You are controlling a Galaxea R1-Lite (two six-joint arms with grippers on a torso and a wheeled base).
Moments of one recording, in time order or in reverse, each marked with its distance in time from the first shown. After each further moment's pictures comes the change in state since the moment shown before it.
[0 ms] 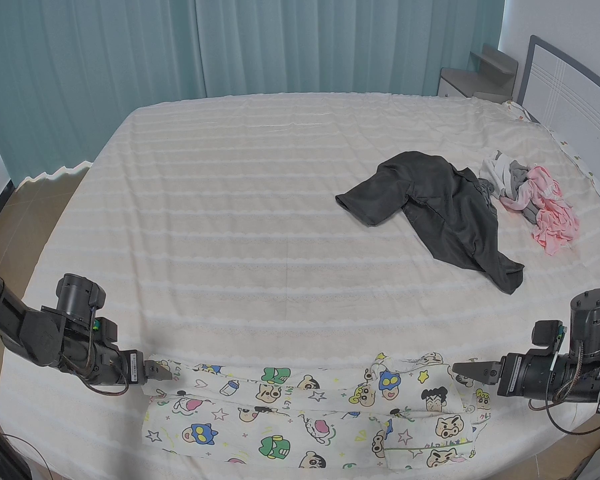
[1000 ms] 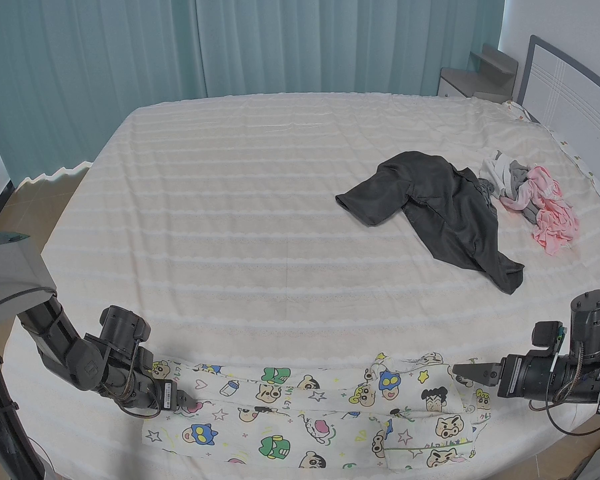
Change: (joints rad) left arm -0.136 0.228 0.041 -0.169 0.077 -0.009; right arm 0.000 -0.001 0.005 -0.001 0.000 -0.009
